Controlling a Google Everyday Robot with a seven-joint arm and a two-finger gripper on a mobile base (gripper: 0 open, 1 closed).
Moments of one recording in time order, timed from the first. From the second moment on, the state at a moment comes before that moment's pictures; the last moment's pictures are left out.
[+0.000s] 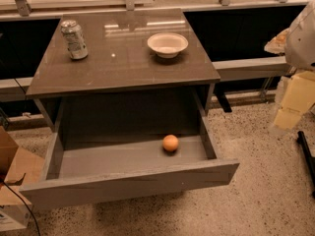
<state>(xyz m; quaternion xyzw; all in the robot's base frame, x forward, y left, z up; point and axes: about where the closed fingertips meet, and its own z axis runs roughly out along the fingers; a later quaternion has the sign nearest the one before) 0.438 -0.217 0.976 -0.60 0.78 -0.03 0.16</state>
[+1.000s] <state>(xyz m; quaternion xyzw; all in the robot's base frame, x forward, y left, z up) 0.451 -0.177 0.933 -0.59 0.78 0.03 0.22</state>
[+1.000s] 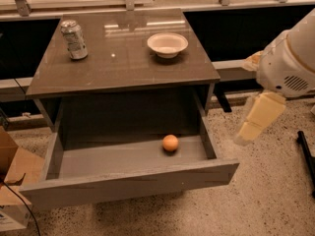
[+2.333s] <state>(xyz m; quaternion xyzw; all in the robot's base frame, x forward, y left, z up) 0.476 -0.143 0.887 -0.53 0.78 0.10 0.30</state>
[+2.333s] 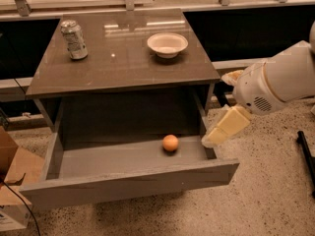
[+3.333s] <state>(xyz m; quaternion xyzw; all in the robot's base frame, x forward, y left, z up) 0.517 -0.052 0.782 -0.51 0.78 0.21 0.30</state>
